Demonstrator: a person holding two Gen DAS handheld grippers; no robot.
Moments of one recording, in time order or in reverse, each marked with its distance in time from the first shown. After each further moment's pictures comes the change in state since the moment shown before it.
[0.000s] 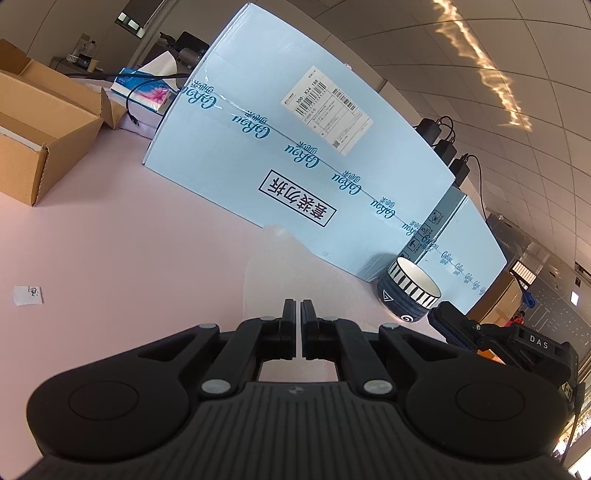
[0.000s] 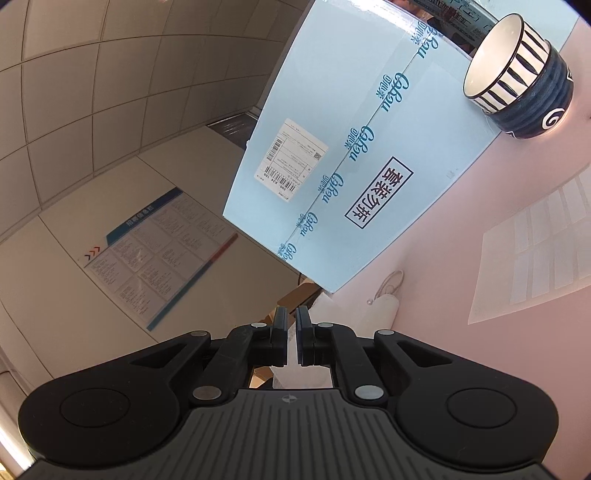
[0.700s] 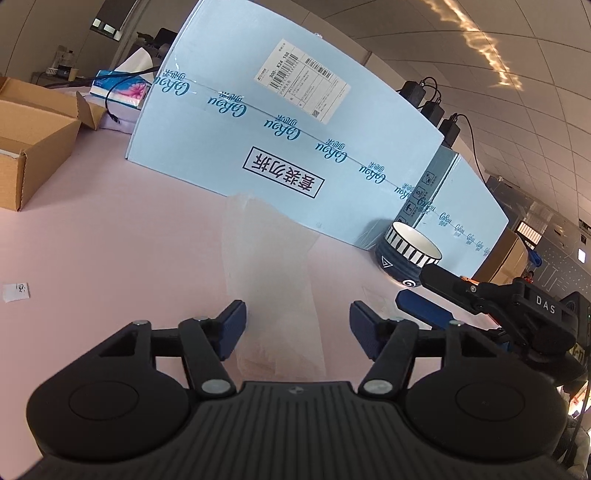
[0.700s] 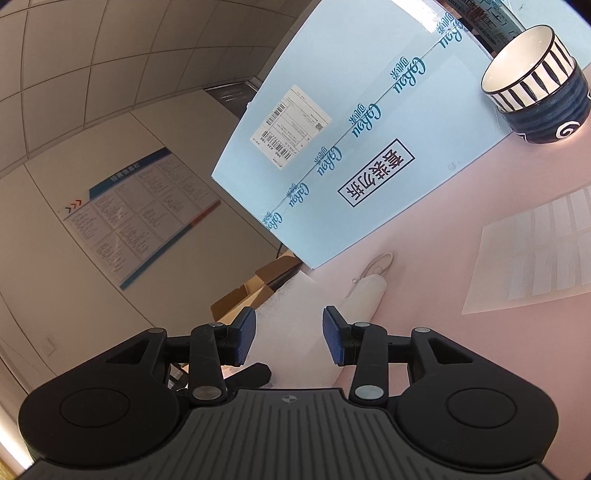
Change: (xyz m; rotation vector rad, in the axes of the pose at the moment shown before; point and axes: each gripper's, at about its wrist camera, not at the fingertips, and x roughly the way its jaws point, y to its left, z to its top) left arm 0.007 -0.014 -0.011 0.077 0.074 0.026; right arm 0.017 0.009 -0.010 -0.118 0.096 -0.059
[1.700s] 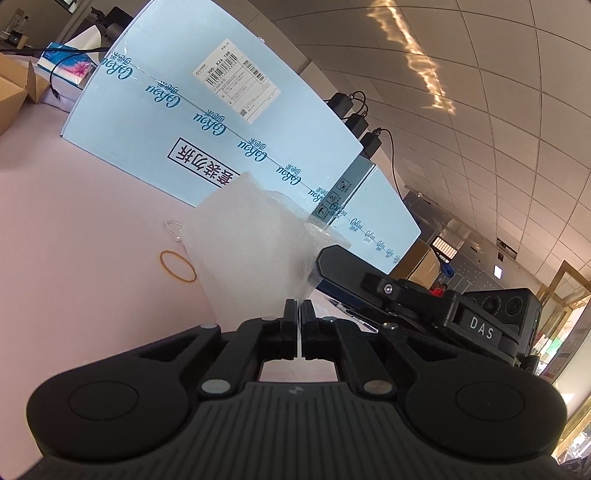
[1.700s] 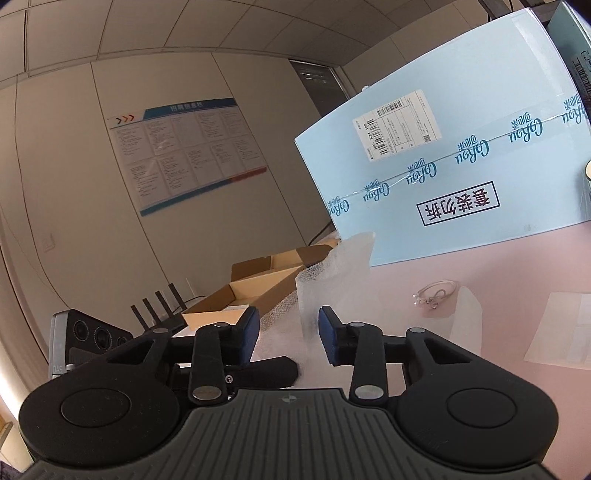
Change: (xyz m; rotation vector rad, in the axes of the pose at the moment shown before) left arm -0.022 -0.004 -0.013 -0.035 -0.017 -0.323; right arm 0.020 0.055 -0.020 -0.339 0.041 0.017
